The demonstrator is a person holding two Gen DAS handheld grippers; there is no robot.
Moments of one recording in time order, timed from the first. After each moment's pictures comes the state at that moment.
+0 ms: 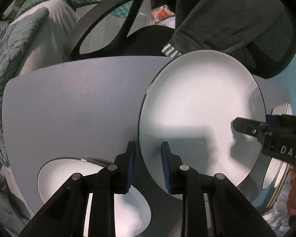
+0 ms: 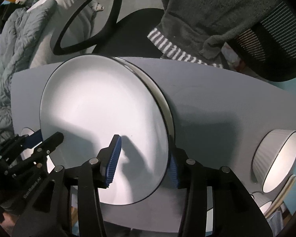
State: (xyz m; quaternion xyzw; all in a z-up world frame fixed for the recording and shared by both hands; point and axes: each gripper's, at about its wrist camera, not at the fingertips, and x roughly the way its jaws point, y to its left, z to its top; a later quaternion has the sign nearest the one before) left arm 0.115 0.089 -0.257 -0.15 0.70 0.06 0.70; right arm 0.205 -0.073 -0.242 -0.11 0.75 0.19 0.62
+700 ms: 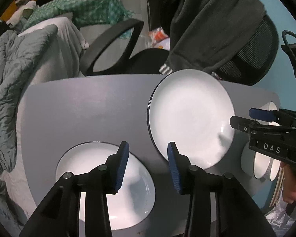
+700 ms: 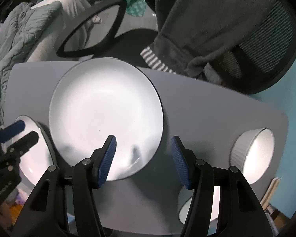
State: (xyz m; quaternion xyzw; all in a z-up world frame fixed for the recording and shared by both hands) left arm 0.068 0.094 -0.191 -0.14 0.63 0.05 0.76; right arm 0.174 -0.069 -0.187 -0.17 0.68 0.19 0.69
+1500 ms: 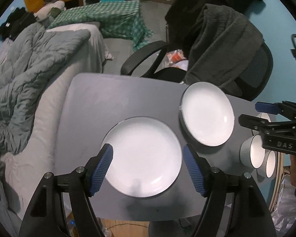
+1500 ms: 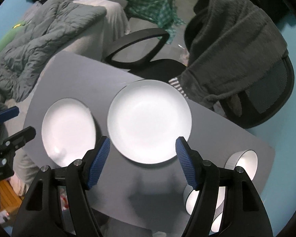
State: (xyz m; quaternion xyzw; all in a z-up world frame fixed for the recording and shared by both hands) left arm -0.031 0.140 -0.135 -0.17 0.57 0.12 0.79; right arm 0.108 -0.019 -0.117 -0.24 0.60 0.29 0.71
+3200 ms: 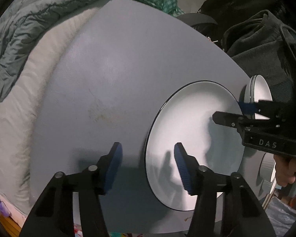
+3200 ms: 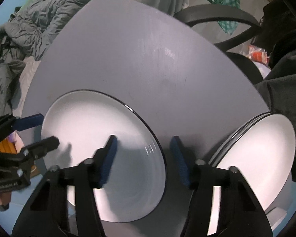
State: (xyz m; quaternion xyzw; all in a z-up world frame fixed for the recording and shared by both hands) left arm -0.075 0.218 -0.272 -0.32 0.61 0.15 0.71; right arm 0.081 0.100 -0.265 -0.28 0.66 0.41 0.57
